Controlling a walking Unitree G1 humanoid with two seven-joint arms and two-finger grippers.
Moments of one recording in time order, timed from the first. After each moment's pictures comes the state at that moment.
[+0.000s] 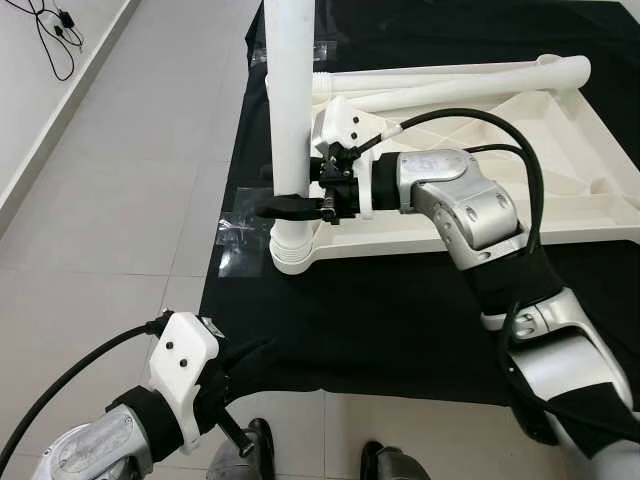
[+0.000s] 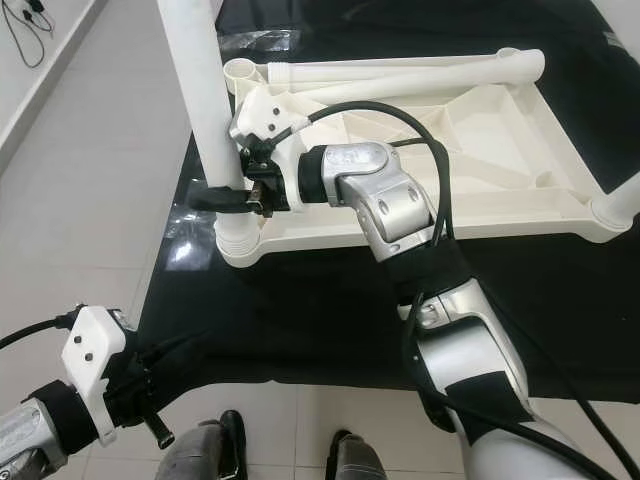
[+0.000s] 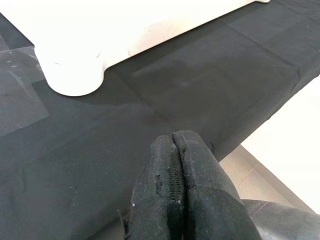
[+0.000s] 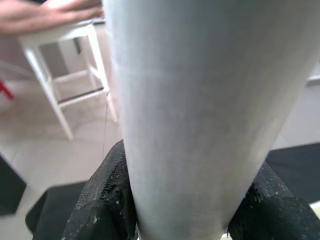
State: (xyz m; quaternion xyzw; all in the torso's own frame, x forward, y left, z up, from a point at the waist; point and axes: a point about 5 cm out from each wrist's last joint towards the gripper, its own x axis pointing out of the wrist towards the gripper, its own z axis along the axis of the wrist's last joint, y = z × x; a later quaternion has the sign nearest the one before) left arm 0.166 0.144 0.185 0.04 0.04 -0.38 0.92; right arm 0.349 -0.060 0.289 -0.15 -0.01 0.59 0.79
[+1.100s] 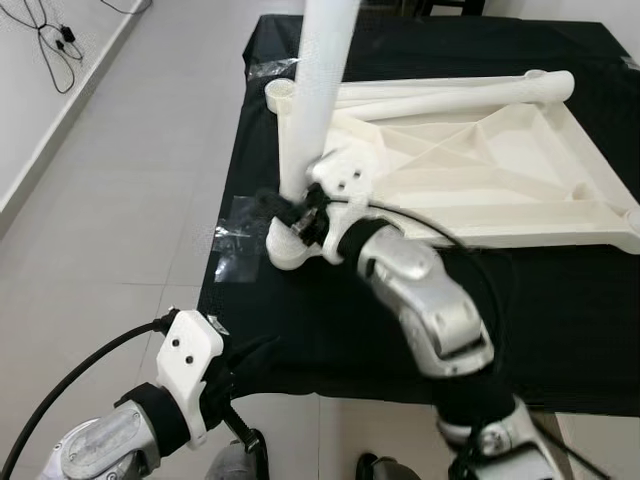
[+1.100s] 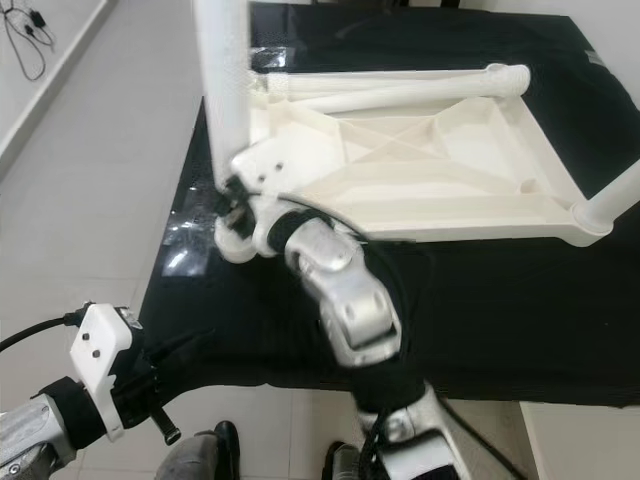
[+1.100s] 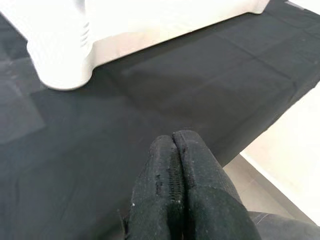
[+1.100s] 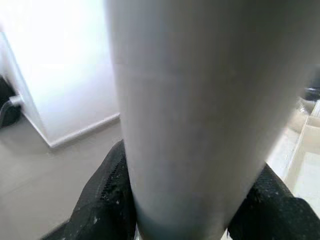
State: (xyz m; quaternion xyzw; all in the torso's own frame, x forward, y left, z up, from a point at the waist) left arm 0.172 0.141 0.180 0.03 0.04 -0.38 0.92; right arm 0.328 -0.057 0.251 -0.03 -0.07 0.33 0.94
